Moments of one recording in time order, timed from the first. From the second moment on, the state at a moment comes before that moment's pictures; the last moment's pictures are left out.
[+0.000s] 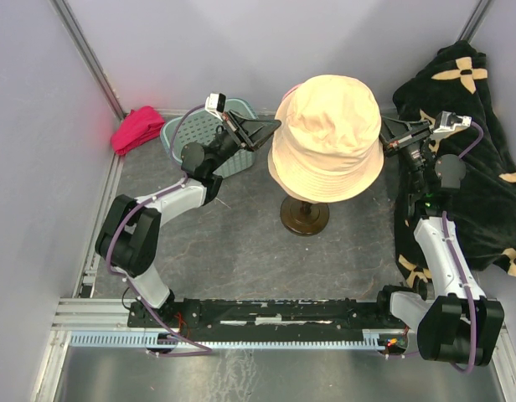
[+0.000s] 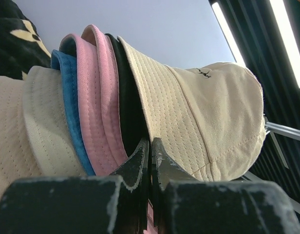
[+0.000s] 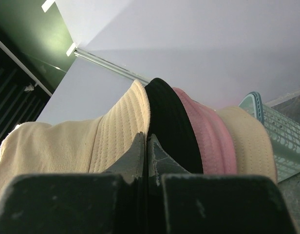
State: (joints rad) left arm -0.47 1.72 1.05 1.29 0.55 -1.54; right arm -0.12 1.09 0.77 0.67 -0.51 1.46
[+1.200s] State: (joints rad) left arm -0.48 1.69 1.01 1.23 0.47 -1.47; right arm -0.11 1.09 0.77 0.67 -0.51 1.42
